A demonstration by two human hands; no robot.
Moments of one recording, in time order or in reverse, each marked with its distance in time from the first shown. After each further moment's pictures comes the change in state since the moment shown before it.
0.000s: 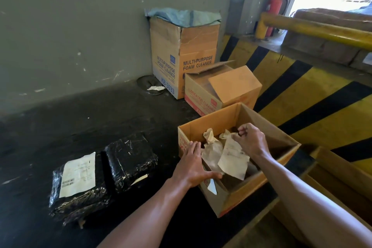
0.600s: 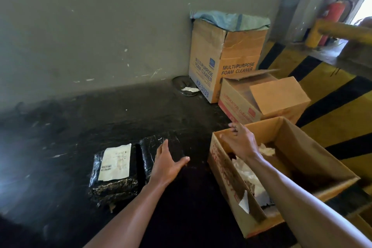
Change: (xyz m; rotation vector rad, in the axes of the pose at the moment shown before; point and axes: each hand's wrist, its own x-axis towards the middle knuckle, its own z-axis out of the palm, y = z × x) left_hand -0.041 -0.129 -0.058 -0.426 0.423 -0.374; right_hand 0.012 -0.093 0.093 0.064 -0.288 -0.152
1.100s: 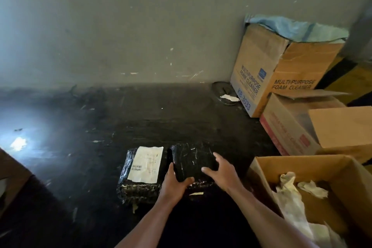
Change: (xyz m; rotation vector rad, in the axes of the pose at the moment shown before) left_hand 0.015 -0.077 -0.019 -0.302 0.118 -0.286; right_hand -0.002 -0.051 0.157 -0.096 -0.469 0.040
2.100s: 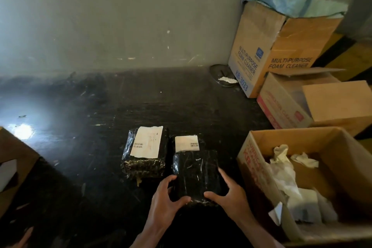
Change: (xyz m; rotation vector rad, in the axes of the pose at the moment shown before) left_hand -0.098 -0.076 -0.010 -0.019 -0.013 0.070; right_hand -0.123 0.070 0.027 0.320 -0.056 -0.037
